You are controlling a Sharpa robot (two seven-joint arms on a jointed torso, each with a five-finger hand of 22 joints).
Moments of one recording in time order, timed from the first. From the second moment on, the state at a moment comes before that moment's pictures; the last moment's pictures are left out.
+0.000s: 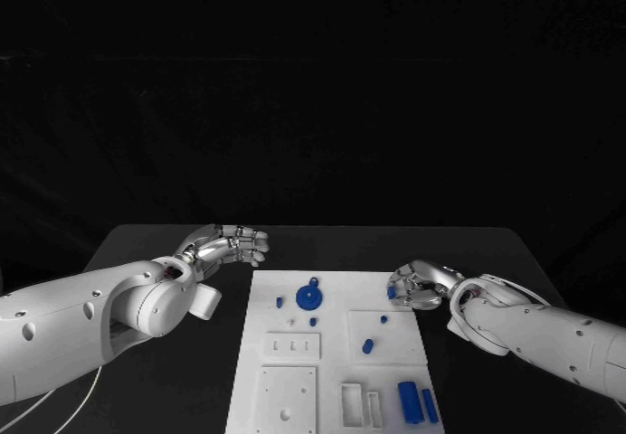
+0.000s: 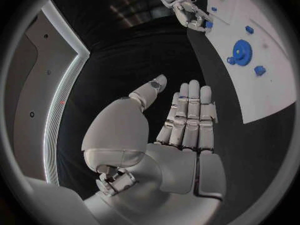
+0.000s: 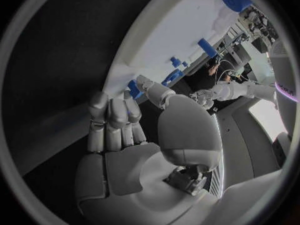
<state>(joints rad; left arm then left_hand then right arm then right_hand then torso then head) 1.34 -0.86 -0.14 1.43 -0.12 -0.22 0.27 1.13 -0.09 0.51 -0.28 0.13 0.76 0.19 0.34 0.44 1.11 0.14 0.18 0.14 0.93 0.10 0.56 0.50 0.06 0.77 0.00 0.51 1.31 1.12 -0.75 -0.05 1.08 -1.23 -0.33 0.18 1.11 -0.18 0.68 -0.19 0.05 0.90 0.12 0.31 0.46 1.18 0.02 1.22 1.30 1.31 -0.08 1.24 1.07 0.20 1.12 -0.06 1.12 1.31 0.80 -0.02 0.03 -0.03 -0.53</state>
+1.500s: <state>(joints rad) 1.34 -0.85 -0.14 1.43 -0.14 -0.20 0.22 1.08 -0.08 0.49 -0.25 0.12 0.84 0.15 0.38 0.45 1.23 0.08 0.23 0.19 1.03 0.04 0.67 0.57 0.07 0.84 -0.05 0.58 1.31 1.18 -0.77 -0.06 1.22 -1.23 -0.41 0.09 1.10 -0.14 0.74 -0.18 0.05 0.96 0.08 0.36 0.49 1.22 -0.02 1.25 1.31 1.31 -0.12 1.23 1.08 0.20 1.13 -0.06 1.13 1.31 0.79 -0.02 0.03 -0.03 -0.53</state>
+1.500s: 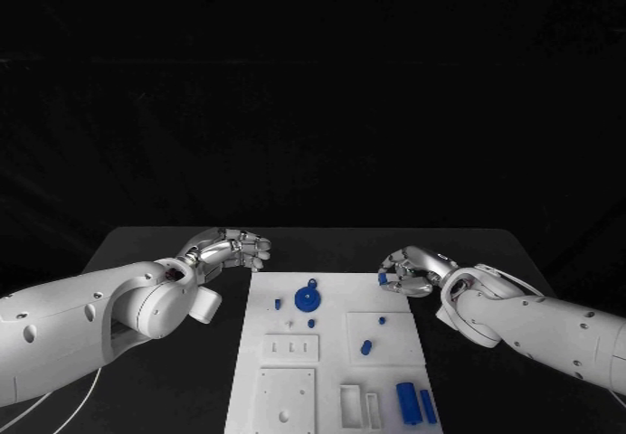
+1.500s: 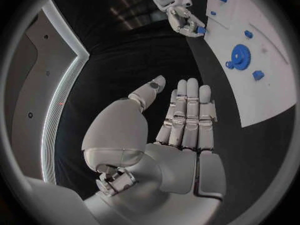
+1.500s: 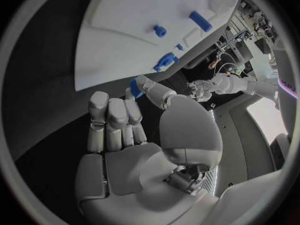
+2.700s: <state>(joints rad) 1.36 -0.67 -0.14 1.39 -0.41 -0.13 -0.28 0.86 -0.18 0.44 0.04 0.05 0.89 0.11 0.35 0.44 1.35 -0.01 0.52 0.45 1.15 -0.10 1.01 0.73 0.09 0.95 -0.14 0.88 1.31 1.26 -0.60 -0.08 1.39 -1.42 -0.37 -0.17 1.10 -0.13 0.75 -0.20 0.05 0.96 0.08 0.36 0.49 1.22 -0.02 1.25 1.31 1.31 -0.12 1.23 1.08 0.20 1.13 -0.06 1.13 1.31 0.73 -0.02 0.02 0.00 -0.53</state>
